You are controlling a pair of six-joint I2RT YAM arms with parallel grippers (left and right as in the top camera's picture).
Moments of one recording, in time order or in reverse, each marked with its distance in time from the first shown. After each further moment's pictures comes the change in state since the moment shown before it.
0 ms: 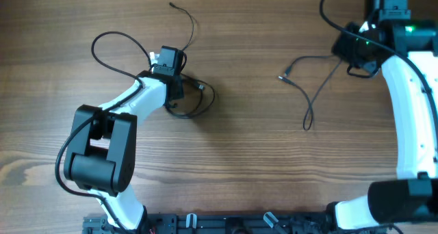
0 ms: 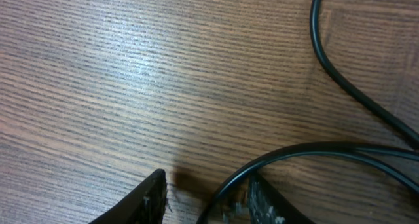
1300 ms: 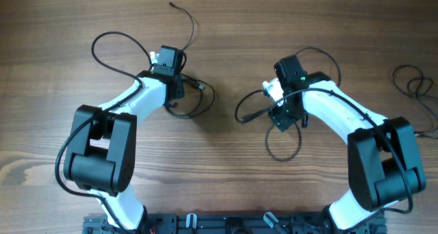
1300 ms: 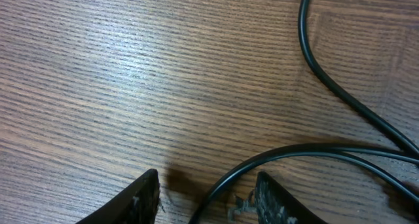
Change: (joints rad) left arm 0.000 0.000 0.000 0.009 0.023 0.000; right arm 0.311 0.126 -0.700 0.537 0.000 -0.933
